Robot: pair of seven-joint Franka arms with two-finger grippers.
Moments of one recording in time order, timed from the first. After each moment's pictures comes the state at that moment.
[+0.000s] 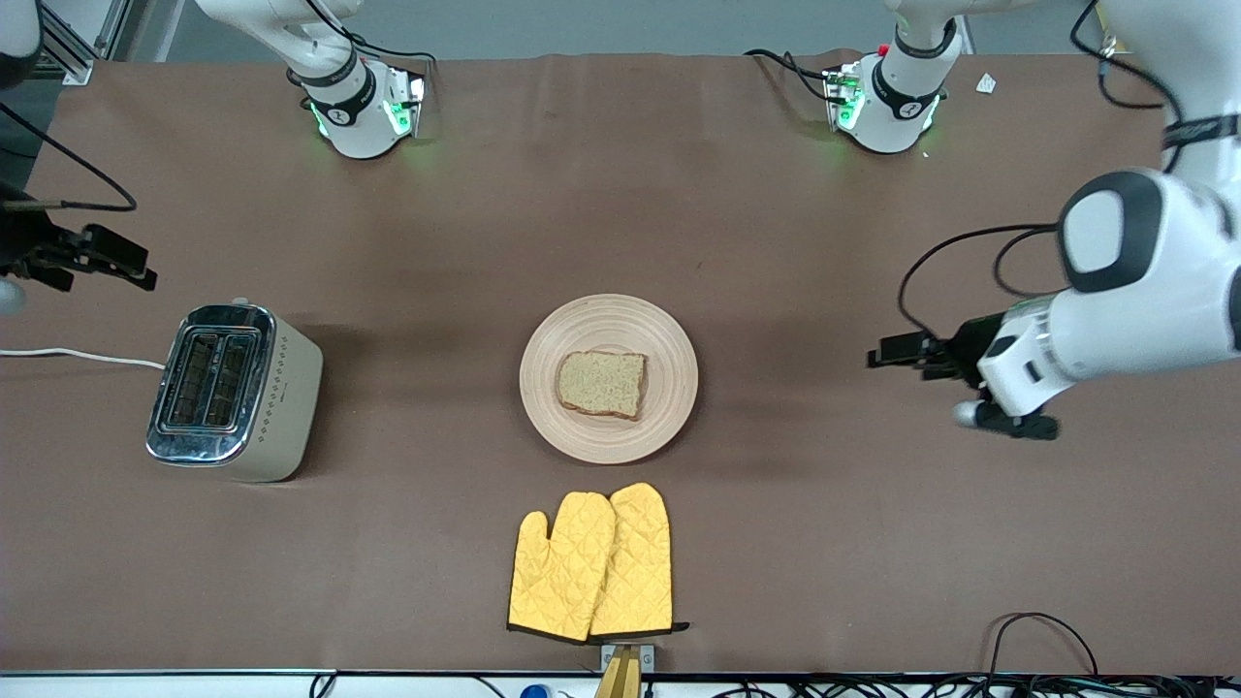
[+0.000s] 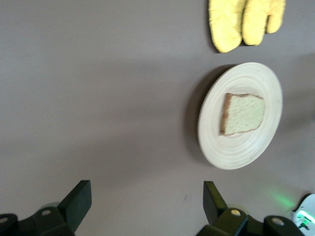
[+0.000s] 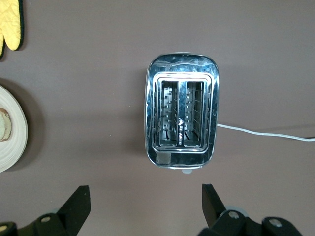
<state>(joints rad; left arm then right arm) 0.04 0.37 -0.23 -1.63 -0.43 1.90 0.10 0.05 0.01 -0.11 -1.58 0.01 1.57 -0.05</state>
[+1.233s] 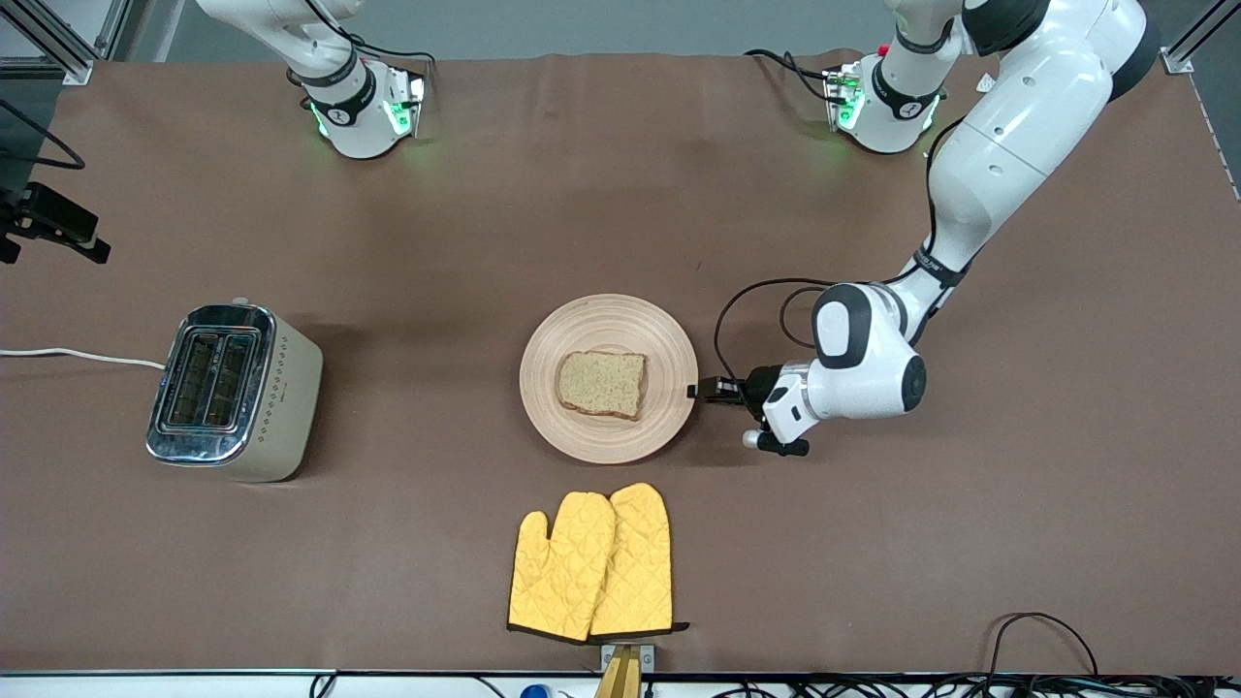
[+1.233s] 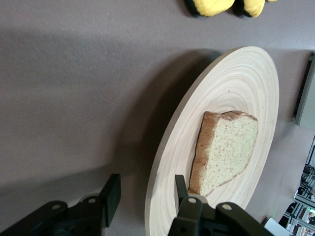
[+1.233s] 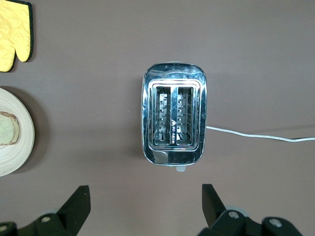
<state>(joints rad) 0.03 0.83 -0.54 -1.71 -0.63 2.46 0.20 0.03 0.00 -0.11 -1.50 0.01 1.52 -0.06</state>
